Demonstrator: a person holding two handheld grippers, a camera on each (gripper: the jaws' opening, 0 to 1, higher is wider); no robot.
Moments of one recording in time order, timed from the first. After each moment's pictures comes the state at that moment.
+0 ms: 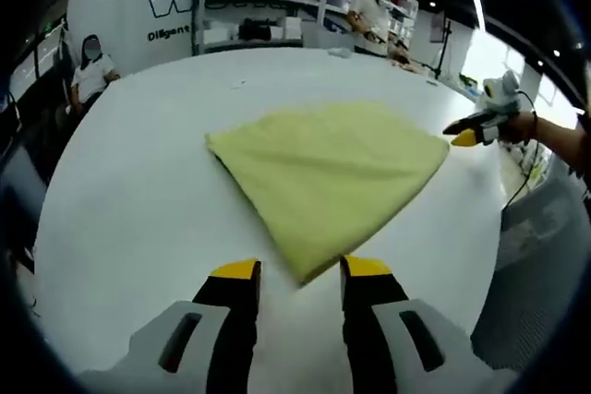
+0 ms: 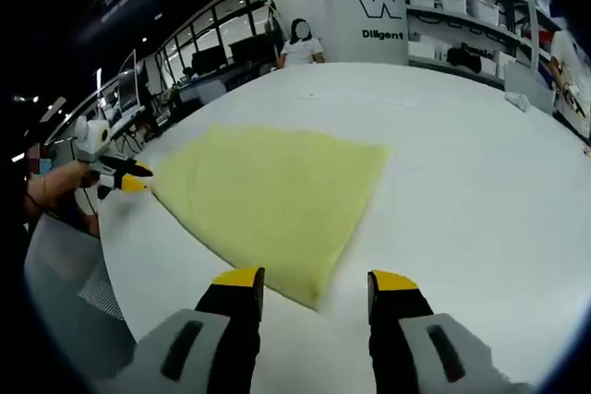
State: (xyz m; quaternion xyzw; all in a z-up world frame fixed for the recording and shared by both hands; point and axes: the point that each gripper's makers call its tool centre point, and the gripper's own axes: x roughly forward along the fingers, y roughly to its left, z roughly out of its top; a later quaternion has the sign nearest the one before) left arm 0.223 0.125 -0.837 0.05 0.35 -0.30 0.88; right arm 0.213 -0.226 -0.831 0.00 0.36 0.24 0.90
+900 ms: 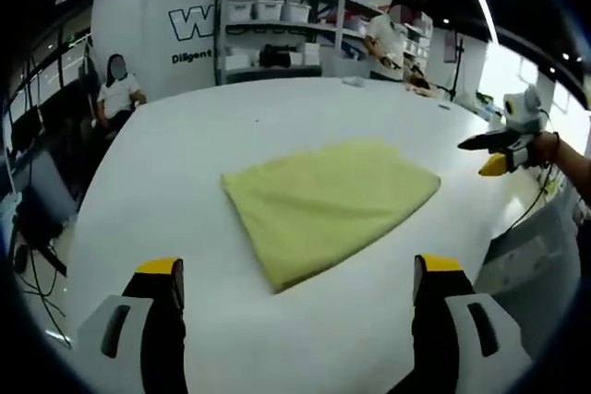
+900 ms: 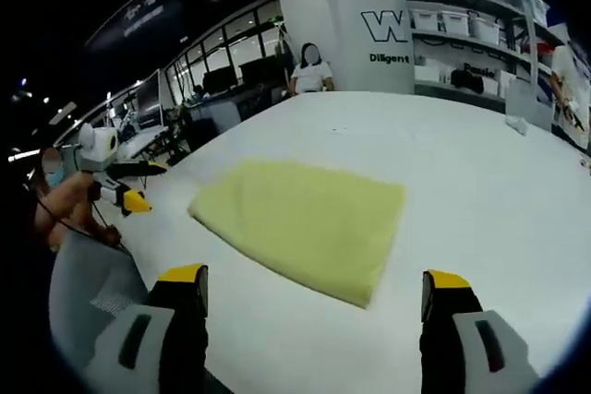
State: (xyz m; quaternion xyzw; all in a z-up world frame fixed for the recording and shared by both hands) left arm 0.192 0.115 -0.773 0.04 0.31 -0.25 0.92; right arm 0.170 -0.193 -0.767 0.00 0.32 0.25 0.91
